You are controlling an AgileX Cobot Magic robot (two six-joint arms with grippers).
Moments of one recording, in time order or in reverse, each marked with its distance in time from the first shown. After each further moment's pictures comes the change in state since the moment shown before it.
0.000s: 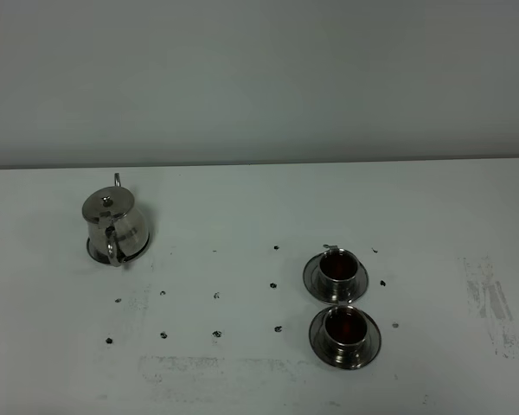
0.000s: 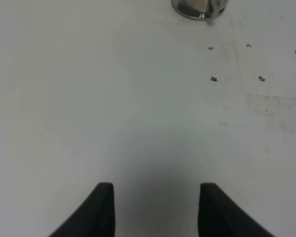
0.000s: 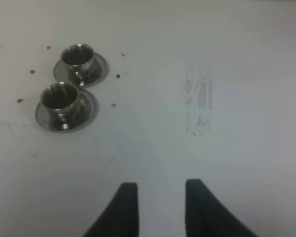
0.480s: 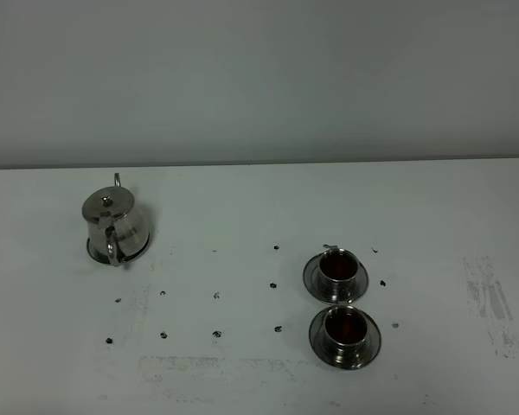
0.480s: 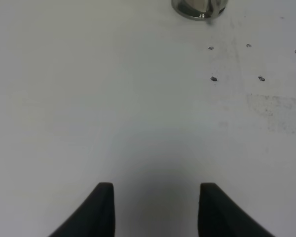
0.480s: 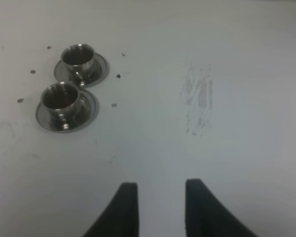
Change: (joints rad) left arm 0.000 0.000 0.000 0.000 0.000 0.000; right arm 0.000 0.000 0.000 0.000 0.000 0.000
